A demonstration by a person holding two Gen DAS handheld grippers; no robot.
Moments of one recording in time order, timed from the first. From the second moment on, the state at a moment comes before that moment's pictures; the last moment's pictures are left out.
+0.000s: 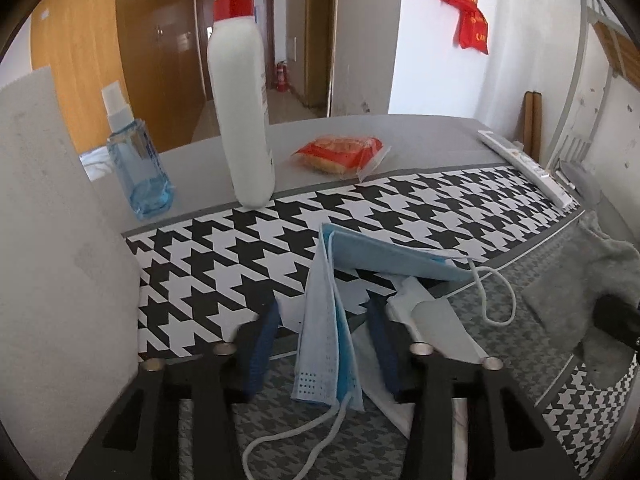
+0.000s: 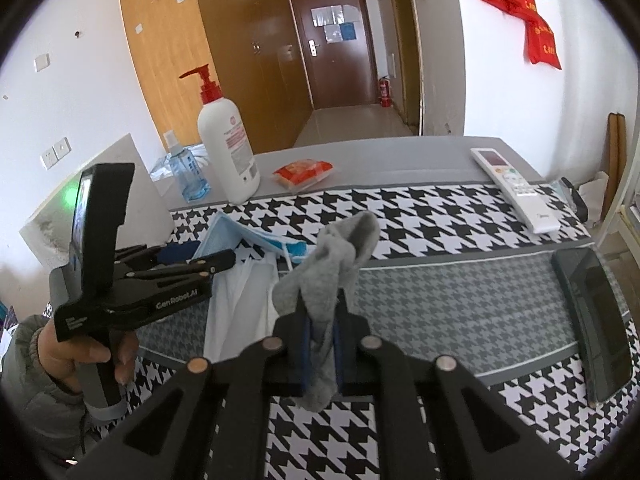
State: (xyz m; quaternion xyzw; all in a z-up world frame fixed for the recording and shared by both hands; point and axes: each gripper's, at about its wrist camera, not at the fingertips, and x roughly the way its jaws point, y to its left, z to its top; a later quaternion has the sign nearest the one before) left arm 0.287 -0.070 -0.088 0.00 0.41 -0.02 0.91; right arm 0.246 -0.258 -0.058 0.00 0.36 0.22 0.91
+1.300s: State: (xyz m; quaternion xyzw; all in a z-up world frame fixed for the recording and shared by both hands) left arm 0.196 -0.058 0.013 0.00 0.23 -0.04 0.97; right arm 0.187 -0.262 -0.004 0.02 0.25 0.19 0.95
